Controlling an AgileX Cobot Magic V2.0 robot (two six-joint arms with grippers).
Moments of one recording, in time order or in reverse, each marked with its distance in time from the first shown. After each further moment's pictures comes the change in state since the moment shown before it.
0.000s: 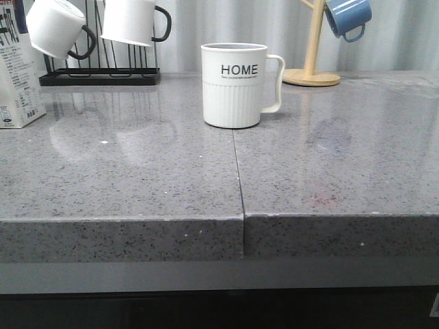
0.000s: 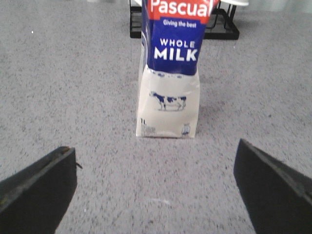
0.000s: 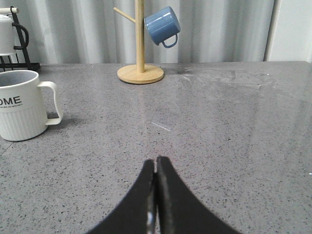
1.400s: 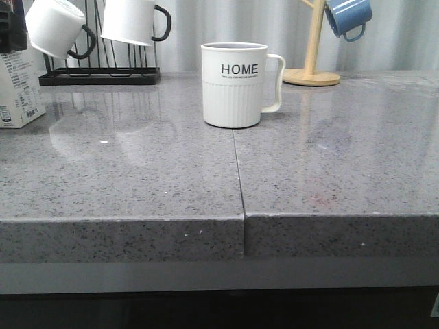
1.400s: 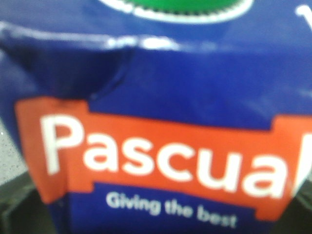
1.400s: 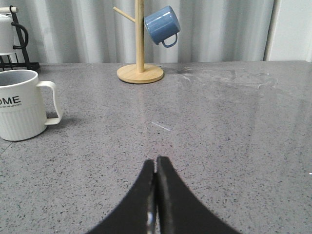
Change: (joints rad) left arm -0.050 0.717 -0.302 0.008 -0.517 0.000; right arm 0.000 0.000 0.000 0.000 0.000 0.000
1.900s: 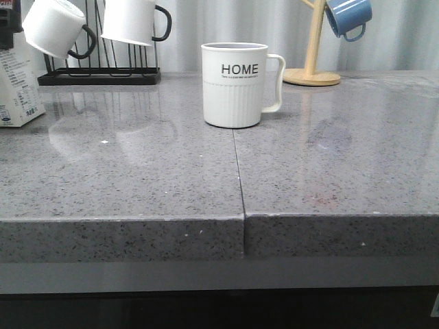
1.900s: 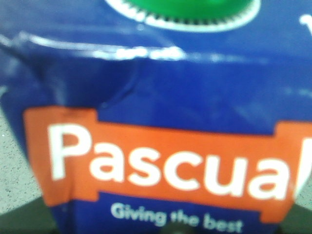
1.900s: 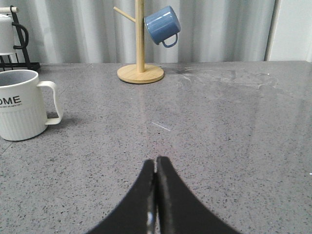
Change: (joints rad) left arm 0.000 -0.003 -0.004 -0.004 0.001 0.000; right arm 0.000 0.000 0.000 0.000 0.000 0.000
